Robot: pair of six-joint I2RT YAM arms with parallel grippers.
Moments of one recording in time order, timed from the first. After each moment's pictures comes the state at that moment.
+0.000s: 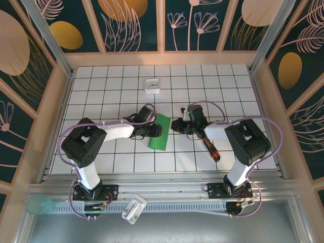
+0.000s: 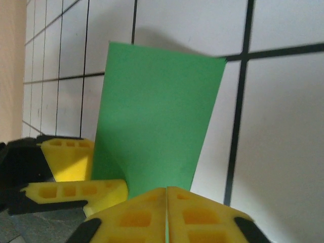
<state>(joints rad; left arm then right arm) -0.68 1.79 0.94 -0.16 0.11 -0.53 0.53 1.72 0.70 0.29 -0.47 0.73</state>
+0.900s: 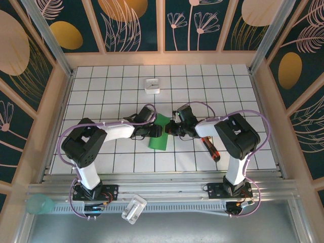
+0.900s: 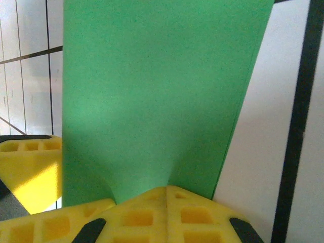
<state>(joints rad) -0.68 1.79 0.94 -0.17 0.10 -0.53 0.62 1.84 0.82 0.18 -0.41 0.76</state>
